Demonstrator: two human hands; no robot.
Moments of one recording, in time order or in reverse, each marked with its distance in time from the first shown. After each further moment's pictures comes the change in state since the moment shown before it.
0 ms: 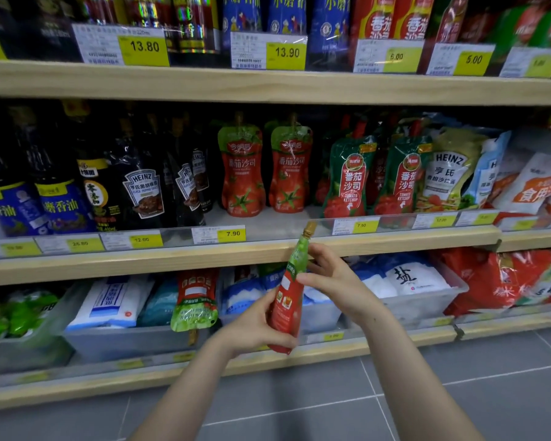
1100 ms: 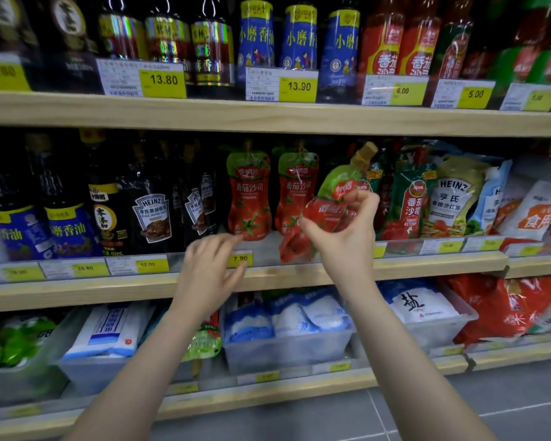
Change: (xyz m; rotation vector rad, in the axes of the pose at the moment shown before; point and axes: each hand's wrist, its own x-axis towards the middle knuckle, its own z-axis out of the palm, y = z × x) left_hand -0.001 0.067 -0.095 1.326 0.848 0.565; right_hand 0.033 -0.086 0.030 -0.332 0.742 -0.490
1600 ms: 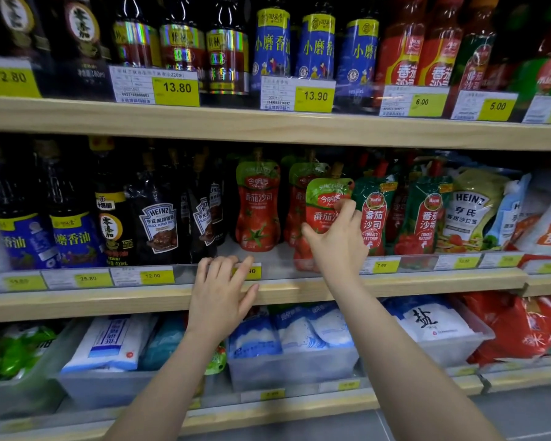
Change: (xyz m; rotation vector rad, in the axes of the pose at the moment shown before) left_hand -0.012 -0.009 0.037 0.212 0.052 0.049; right_hand 0.035 0.049 0.051 -0.620 0.066 0.001
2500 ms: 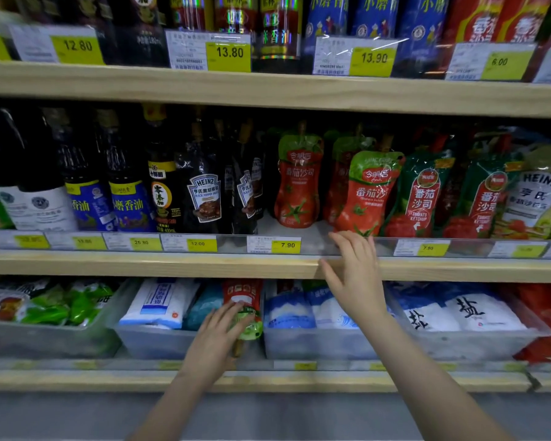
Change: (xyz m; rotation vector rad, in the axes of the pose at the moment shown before) left_hand -0.137 -0.036 0.005 -0.138 -0.524 -0.029; right_hand -0.077 0.036 0.019 0.068 -0.274 -0.478
